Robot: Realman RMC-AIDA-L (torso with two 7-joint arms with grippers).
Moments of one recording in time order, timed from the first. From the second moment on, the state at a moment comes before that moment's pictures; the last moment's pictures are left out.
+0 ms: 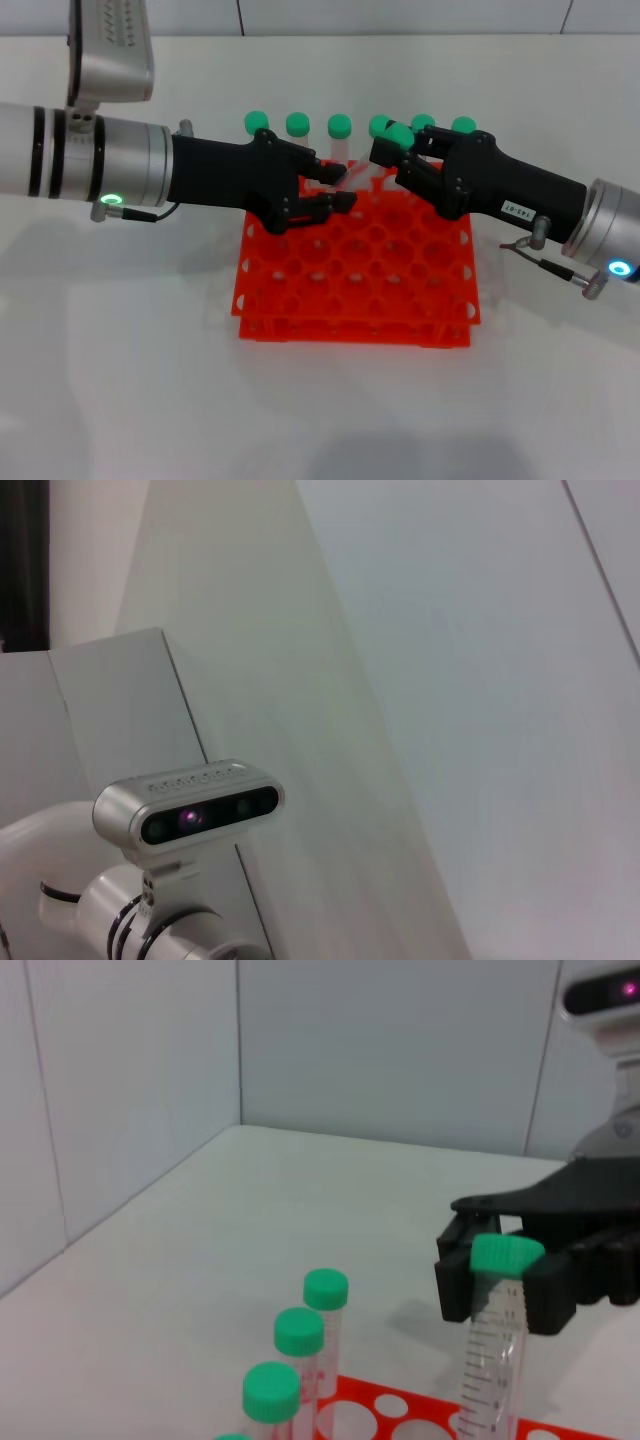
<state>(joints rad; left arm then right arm) -0.73 -2.07 0.90 0.60 2.01 1.45 -1.34 0.56 2.03 -1.75 -0.32 -0.57 -1.36 1.02</state>
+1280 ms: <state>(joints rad) -0.05 -2.08 1.06 1.76 1.84 1.57 -1.95 0.60 2.00 -1.76 -0.32 -0.59 -1.37 1.05</state>
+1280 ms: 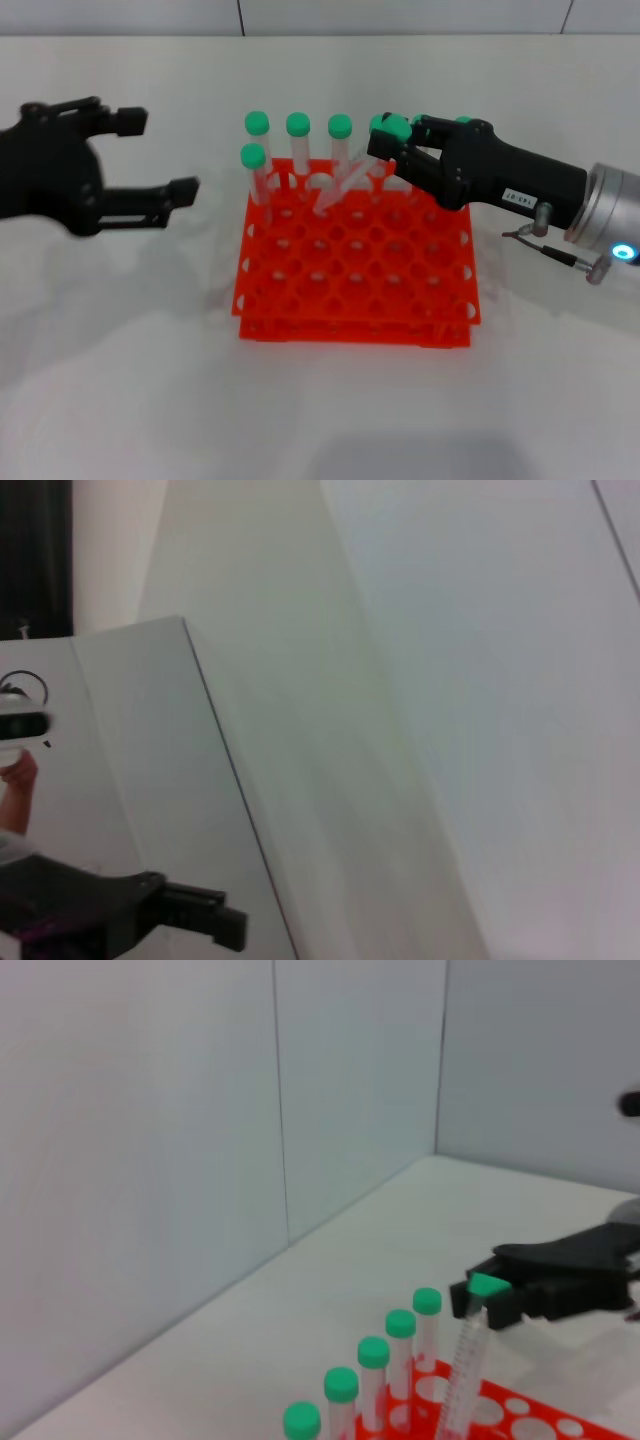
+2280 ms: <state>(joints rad) 0.18 -2.08 0.89 1.00 1.46 1.53 -1.13 0.70 1.96 -1.53 -0.68 -1.21 -1.19 1.47</state>
